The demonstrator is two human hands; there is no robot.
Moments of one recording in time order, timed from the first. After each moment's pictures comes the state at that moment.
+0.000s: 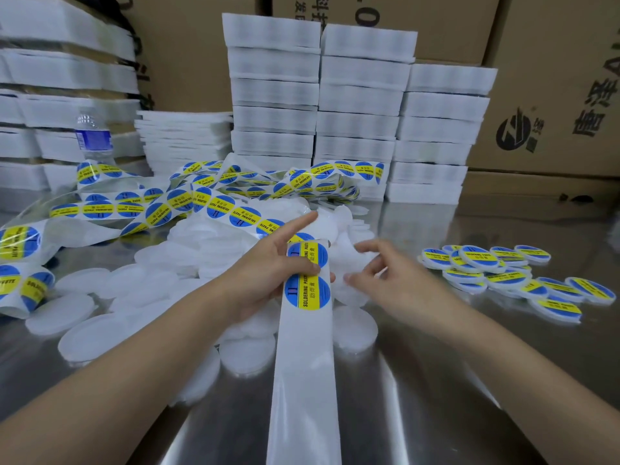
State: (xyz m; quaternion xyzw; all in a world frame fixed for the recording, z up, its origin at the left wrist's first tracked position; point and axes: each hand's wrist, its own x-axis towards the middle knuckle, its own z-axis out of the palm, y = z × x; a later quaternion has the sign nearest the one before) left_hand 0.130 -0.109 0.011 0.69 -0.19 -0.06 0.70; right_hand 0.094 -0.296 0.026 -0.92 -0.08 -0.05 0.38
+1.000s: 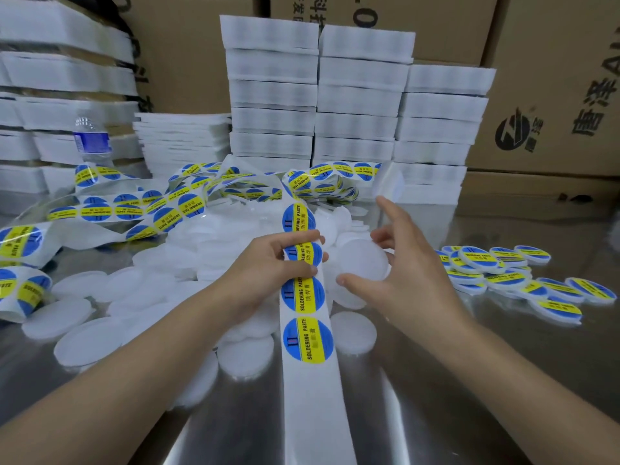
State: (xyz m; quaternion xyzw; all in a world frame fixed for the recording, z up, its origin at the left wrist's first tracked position) left_hand 0.135 -0.106 0.006 0.69 -0.18 -0.01 0.70; right_hand 0.093 -0.296 0.018 -0.87 -0.17 -0.28 0.37
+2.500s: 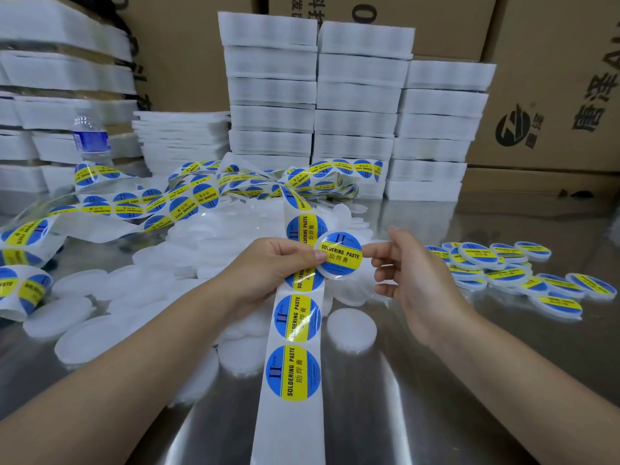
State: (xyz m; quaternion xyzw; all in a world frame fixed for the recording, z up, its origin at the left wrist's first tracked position) left_hand 0.118 -0.110 0.019 0.69 -0.12 -0.10 0.70; right_hand 0.100 -0.288 0.025 -0.68 0.05 -0.09 0.73
